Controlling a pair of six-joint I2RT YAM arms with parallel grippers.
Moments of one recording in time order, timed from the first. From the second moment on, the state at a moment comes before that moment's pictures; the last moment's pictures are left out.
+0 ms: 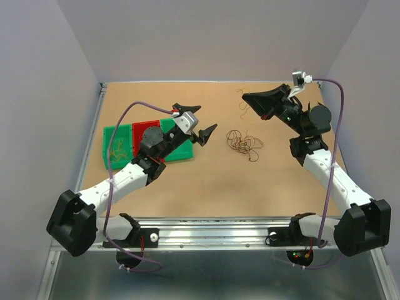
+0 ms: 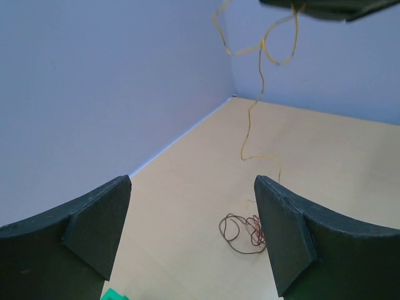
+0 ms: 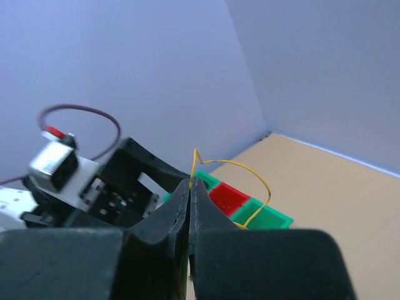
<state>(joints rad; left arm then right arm) -0.65 1.19 0.73 0.72 0.25 0.15 0.24 1.20 0.93 0.74 -0.65 0.69</state>
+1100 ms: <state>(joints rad) -0.70 1.57 0.79 0.98 0.54 -0.03 0.35 1.19 0.89 1.01 -0.69 0.90</state>
